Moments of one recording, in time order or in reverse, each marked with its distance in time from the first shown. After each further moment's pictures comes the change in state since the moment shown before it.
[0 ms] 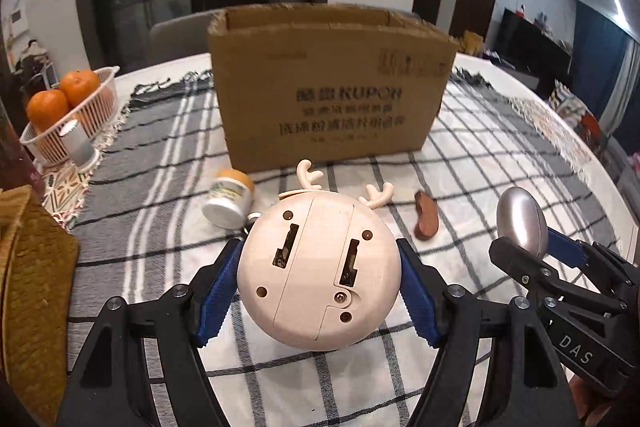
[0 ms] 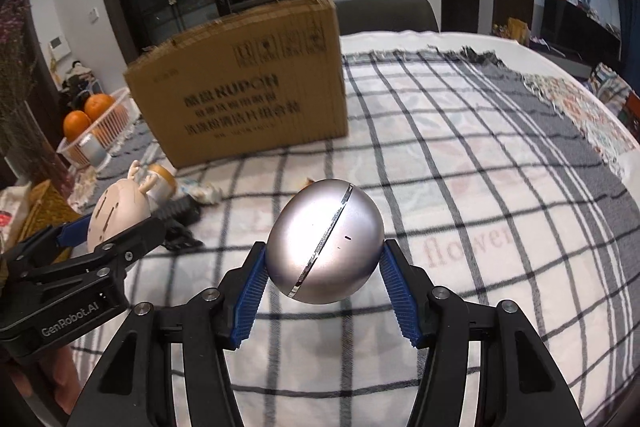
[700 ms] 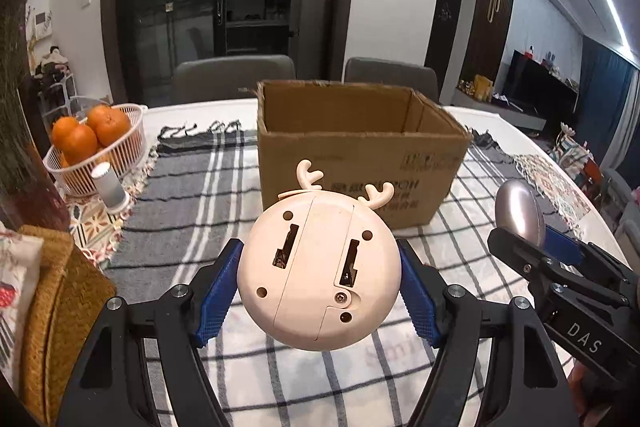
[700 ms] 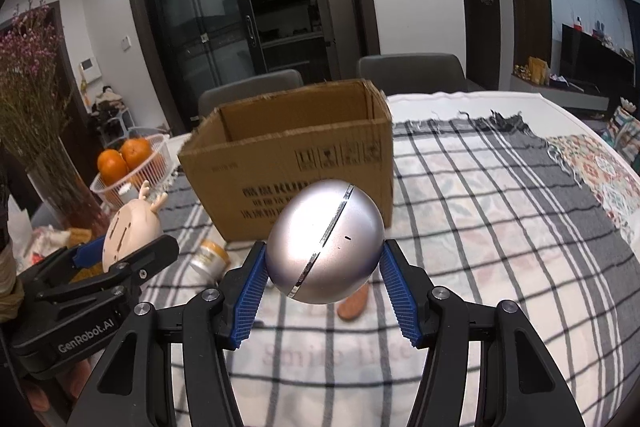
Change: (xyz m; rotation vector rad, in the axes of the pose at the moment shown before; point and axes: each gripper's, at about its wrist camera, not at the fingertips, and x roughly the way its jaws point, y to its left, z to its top) left arm -0.042 0.022 0.046 -0.055 -0.141 0.031; right arm -0.032 0.030 0.058 -0.037 -0.154 0.086
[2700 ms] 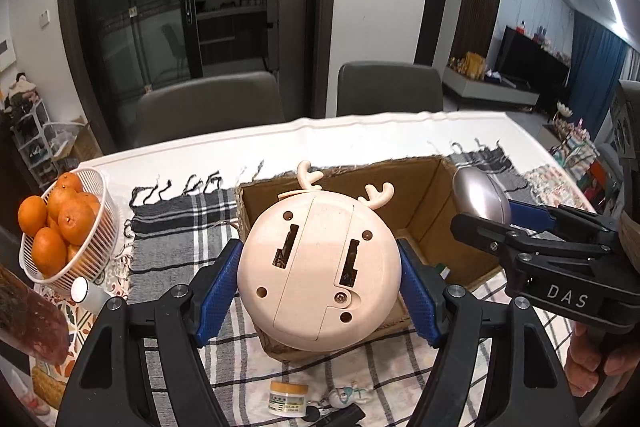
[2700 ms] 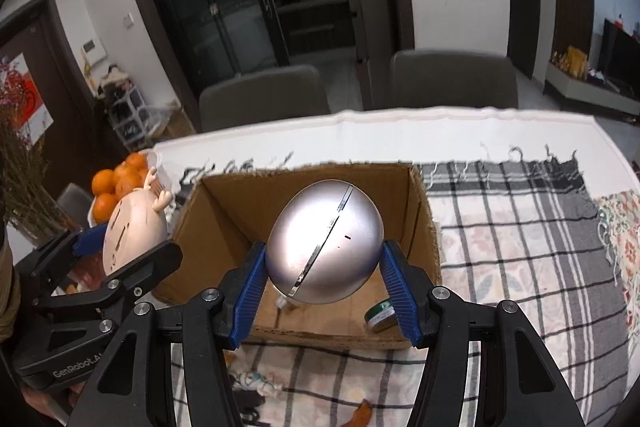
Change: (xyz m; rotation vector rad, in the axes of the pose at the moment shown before) left arm 0.092 0.008 0.142 0.082 0.120 -0.039; right arm 0.118 -0.005 0.154 -0.031 0.203 0.089
